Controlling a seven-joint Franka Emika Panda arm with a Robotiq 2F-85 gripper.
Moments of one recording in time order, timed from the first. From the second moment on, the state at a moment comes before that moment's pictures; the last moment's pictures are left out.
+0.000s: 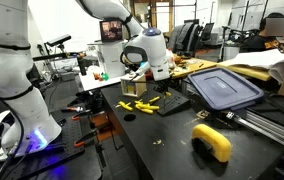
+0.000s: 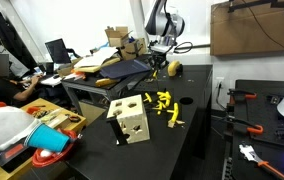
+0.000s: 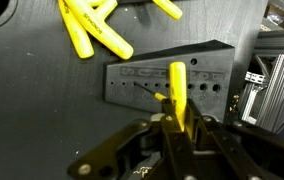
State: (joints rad) arm -0.13 0.37 -0.11 -2.17 0.80 2.74 0.38
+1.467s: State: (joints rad) arm -0.13 0.37 -0.11 -2.17 0.78 2.74 0.38
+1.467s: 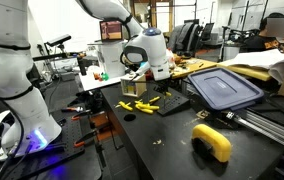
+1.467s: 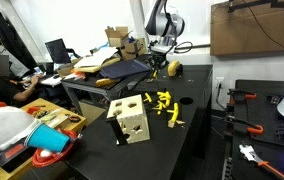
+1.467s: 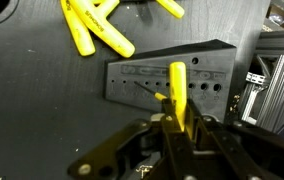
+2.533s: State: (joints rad) arm -0.12 0.37 -0.12 -2.16 0.72 2.73 0.46
